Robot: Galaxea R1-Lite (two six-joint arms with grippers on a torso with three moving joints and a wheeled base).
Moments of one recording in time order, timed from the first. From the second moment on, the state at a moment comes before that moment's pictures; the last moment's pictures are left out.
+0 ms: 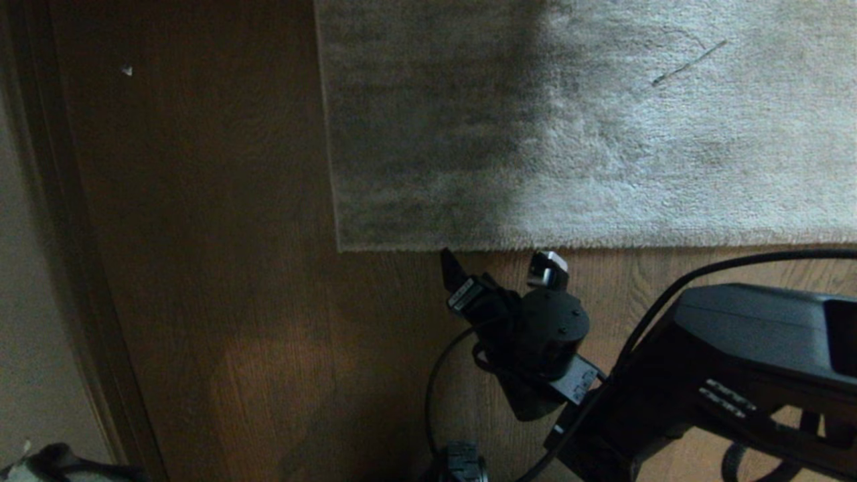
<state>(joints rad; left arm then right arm) 0.00 0.00 0.00 -0.01 -0.01 -0.01 0.84 2.24 -0.88 -1.52 -0.52 0.68</state>
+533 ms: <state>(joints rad) 0.00 0.00 0.00 -0.01 -0.01 -0.01 0.85 2.30 -1.03 -1.52 -0.52 0.66</state>
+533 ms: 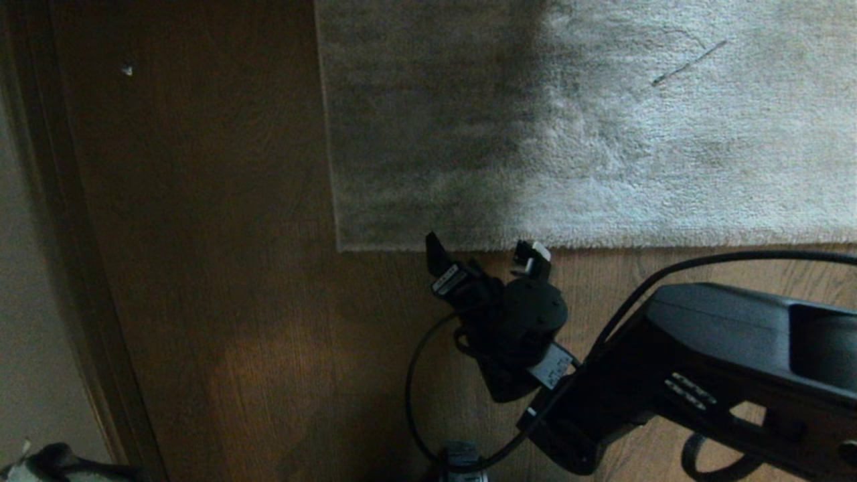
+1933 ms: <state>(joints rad) 0.00 0.00 0.00 -0.01 -0.01 -0.01 0.90 2.42 -1.18 -1.52 -0.51 0.66</state>
